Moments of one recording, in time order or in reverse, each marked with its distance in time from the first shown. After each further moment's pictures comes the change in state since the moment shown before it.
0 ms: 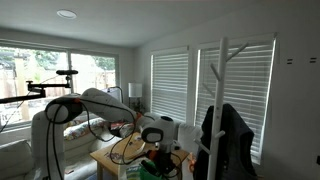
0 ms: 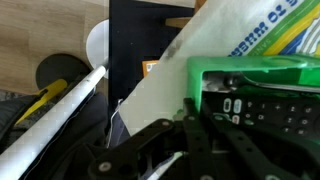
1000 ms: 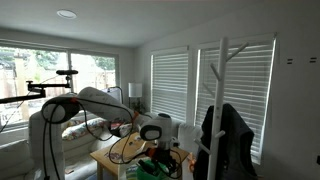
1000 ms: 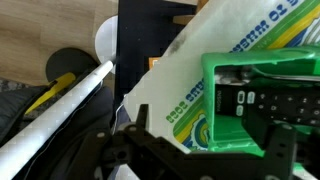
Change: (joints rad) arm 0.048 -0.036 -0.031 -0.018 -0.046 0.024 0.015
